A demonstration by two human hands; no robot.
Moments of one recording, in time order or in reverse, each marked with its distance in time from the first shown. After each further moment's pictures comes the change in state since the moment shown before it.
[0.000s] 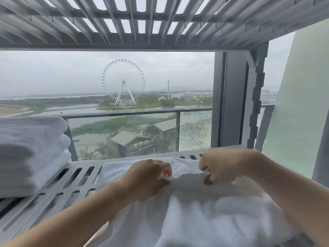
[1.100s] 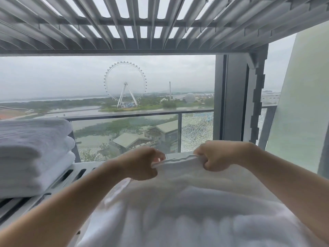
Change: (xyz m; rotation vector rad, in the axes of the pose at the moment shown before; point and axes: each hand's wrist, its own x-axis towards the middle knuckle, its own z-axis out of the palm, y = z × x) left_hand 0.014 -0.019 -0.040 -0.032 -0.202 -0.093; right_hand 0.013 0.009 -0.013 0.160 0.058 0.050
